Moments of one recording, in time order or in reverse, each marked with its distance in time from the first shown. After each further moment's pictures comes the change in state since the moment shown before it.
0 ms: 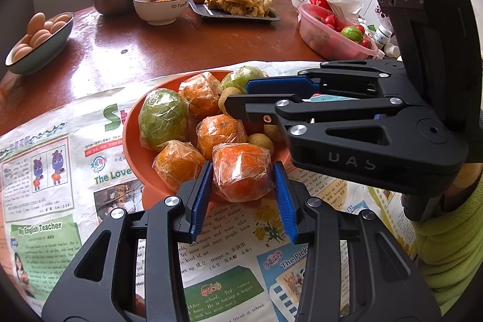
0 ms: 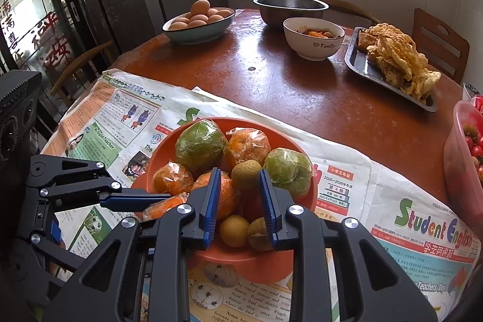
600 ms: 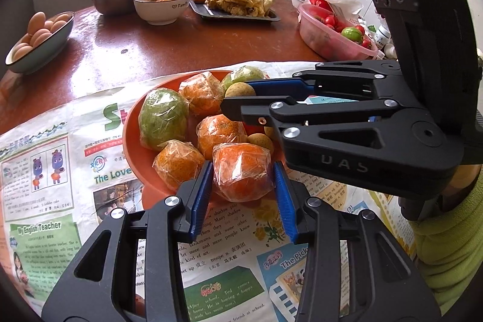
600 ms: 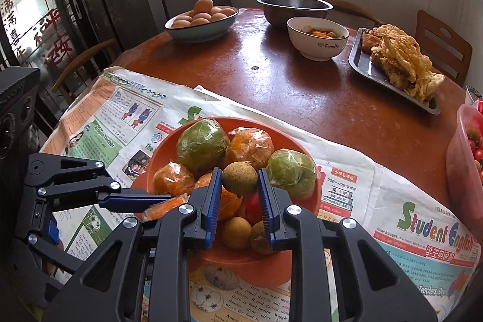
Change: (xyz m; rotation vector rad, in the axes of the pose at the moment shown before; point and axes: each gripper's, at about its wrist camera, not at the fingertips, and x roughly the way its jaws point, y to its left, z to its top) left arm 0.000 0.000 0.001 0.000 0.000 0.001; right arm 0.006 0.002 0.001 -0.014 0.009 0.003
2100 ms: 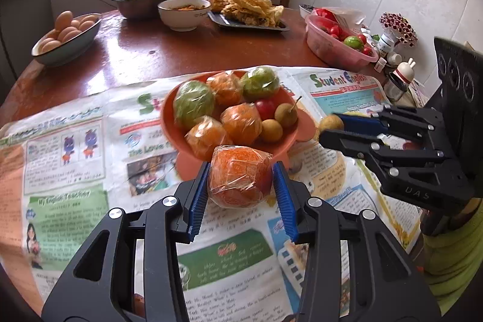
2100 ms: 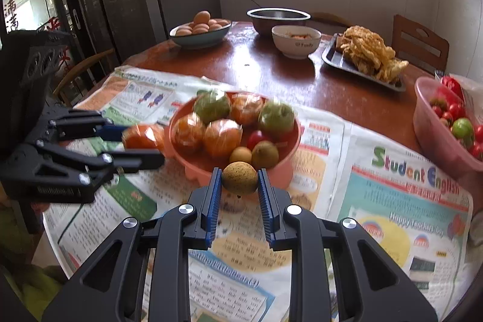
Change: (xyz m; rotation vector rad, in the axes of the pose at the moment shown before) left arm -0.038 0.005 -0.023 -0.020 -0.050 0.045; right arm -0.066 0.012 -0.062 0.024 -0.099 -0.055
